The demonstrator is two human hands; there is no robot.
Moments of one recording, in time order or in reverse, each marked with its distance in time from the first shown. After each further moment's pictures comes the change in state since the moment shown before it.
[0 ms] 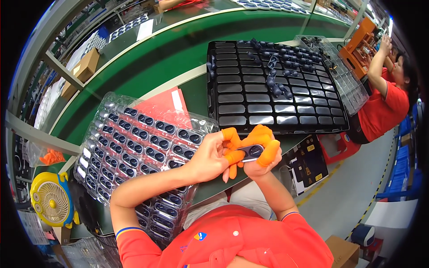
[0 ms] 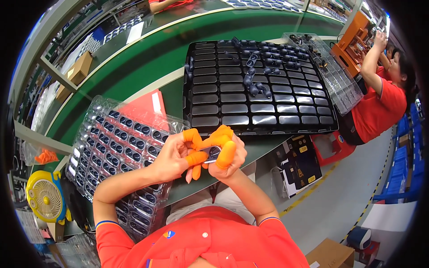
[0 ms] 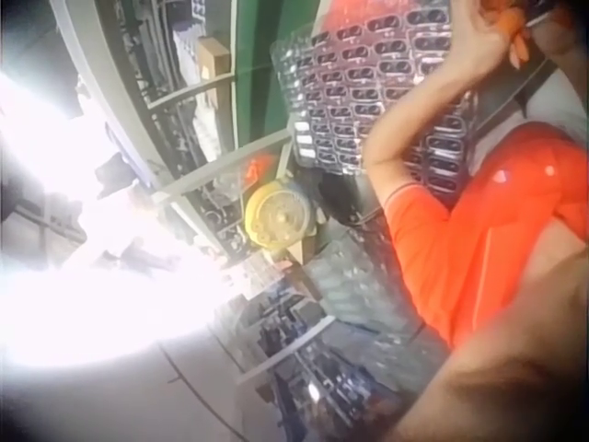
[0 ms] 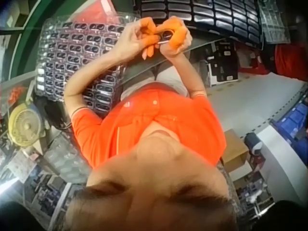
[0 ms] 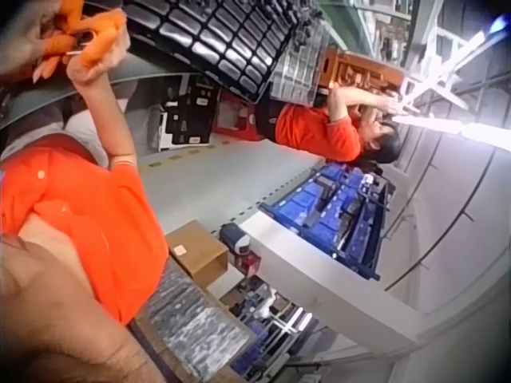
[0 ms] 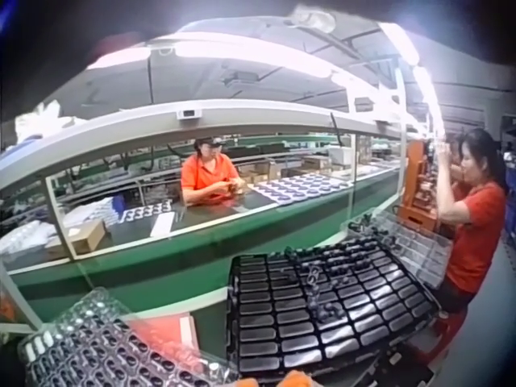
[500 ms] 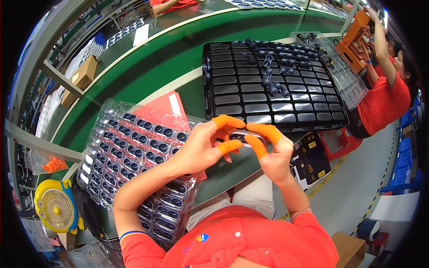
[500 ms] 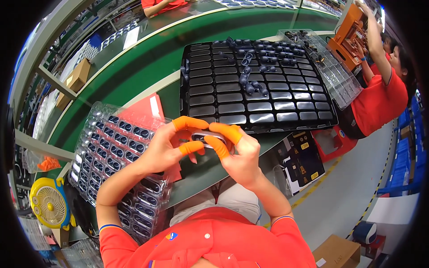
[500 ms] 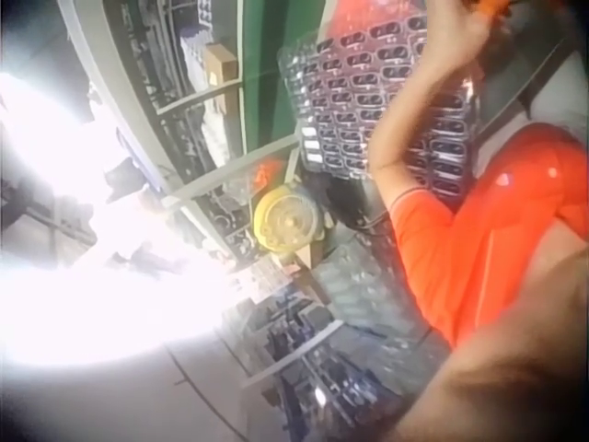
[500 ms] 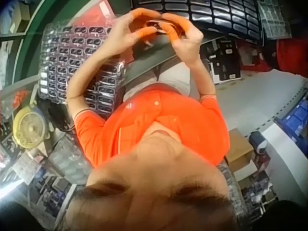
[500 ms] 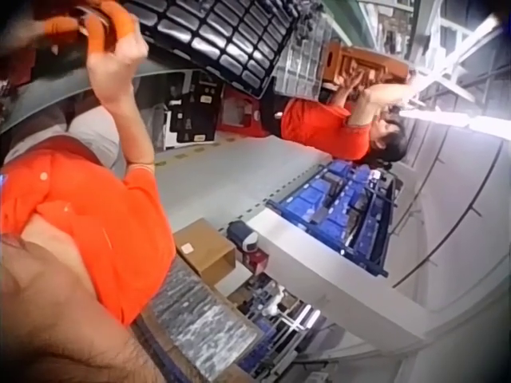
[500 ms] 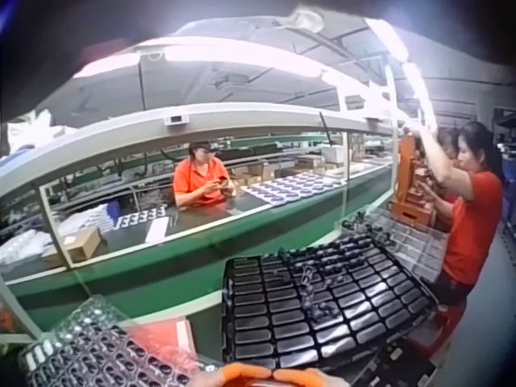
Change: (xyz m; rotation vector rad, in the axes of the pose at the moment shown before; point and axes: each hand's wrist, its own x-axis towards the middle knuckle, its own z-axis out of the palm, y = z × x) left_hand 0.012 0.008 -0.007 0.296 0.165 0.261; right_hand 0.024 -0.019 -0.035 -0.201 -0.379 0.318
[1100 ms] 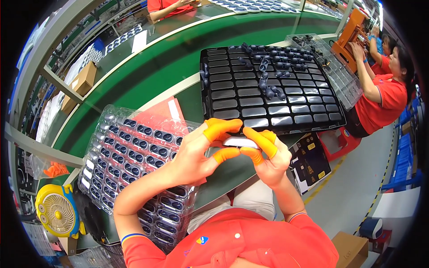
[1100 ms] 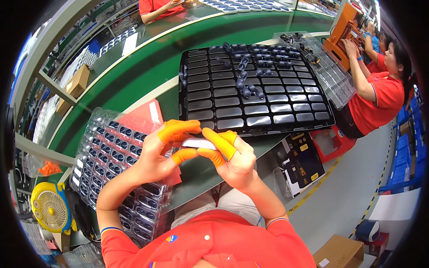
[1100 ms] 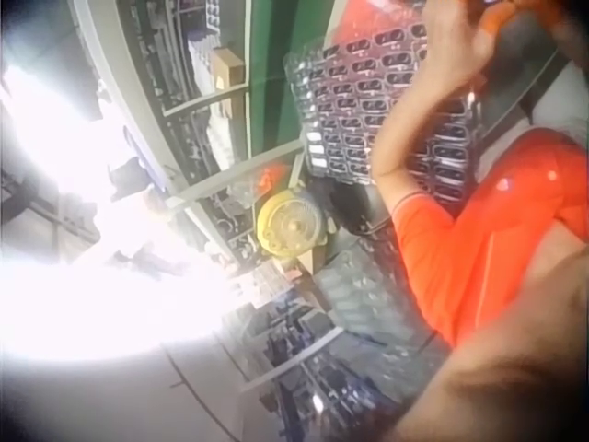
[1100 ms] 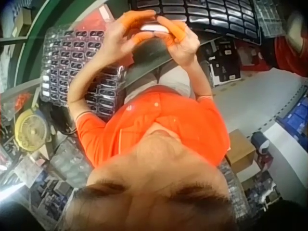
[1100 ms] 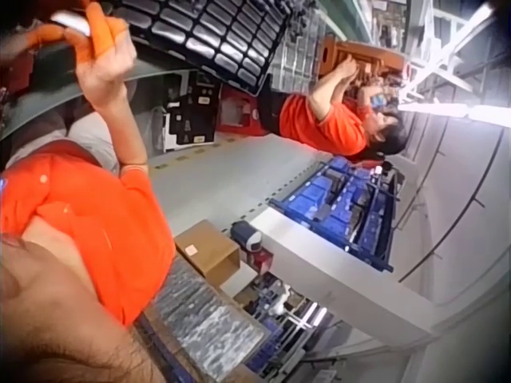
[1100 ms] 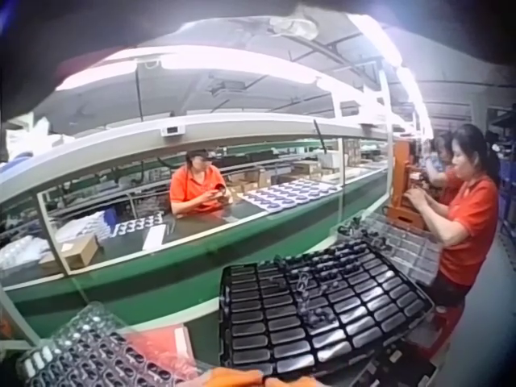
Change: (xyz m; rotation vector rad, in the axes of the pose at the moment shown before) left_hand -0.008 0.013 -0.006 0.292 0.009 0.451; right_hand 0.001 -0.005 0.003 0.009 0.124 -0.178
